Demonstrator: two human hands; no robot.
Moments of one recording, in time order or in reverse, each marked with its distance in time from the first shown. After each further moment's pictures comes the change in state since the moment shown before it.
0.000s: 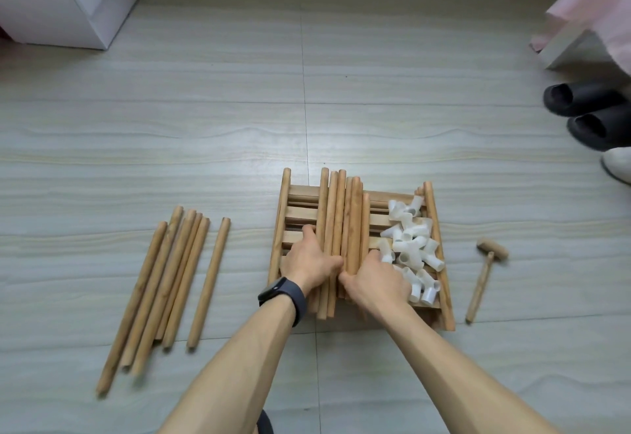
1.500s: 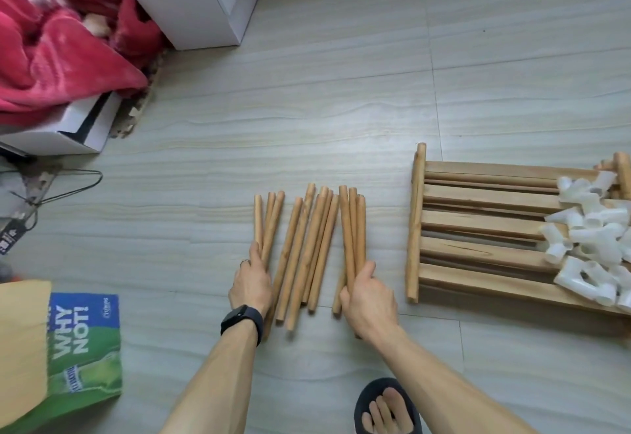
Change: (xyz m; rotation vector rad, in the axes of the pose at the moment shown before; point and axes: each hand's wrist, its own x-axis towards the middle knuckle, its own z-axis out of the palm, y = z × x) left_hand -0.055 -0.287 -0.158 0.365 0.360 -0.376; right_hand -0.098 -0.177 0.122 0.325 -0.206 -0.373
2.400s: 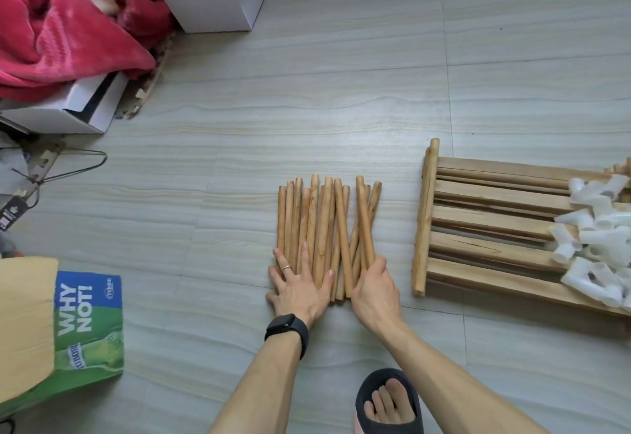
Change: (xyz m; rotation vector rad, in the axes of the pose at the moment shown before) left_hand -0.049 0.040 0.043 0.078 -0.218 0.050; right_hand 0.001 0.002 0.017 0.168 0.096 0.083
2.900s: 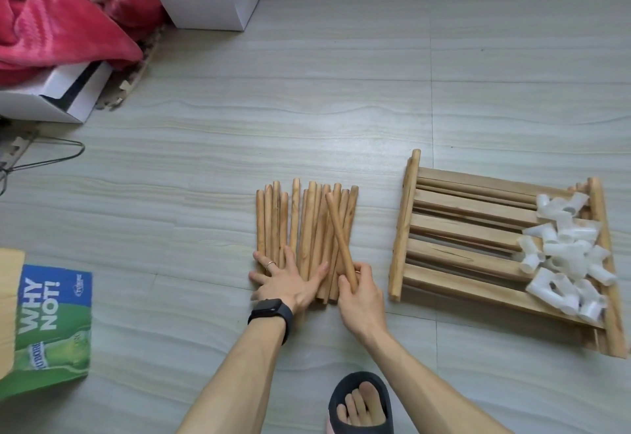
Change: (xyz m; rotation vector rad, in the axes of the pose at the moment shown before) left_hand 0.003 0.025 -0.025 -0.005 -0.172 -0.107; right_hand -0.010 0.011 -0.016 0.269 0.008 -0.011
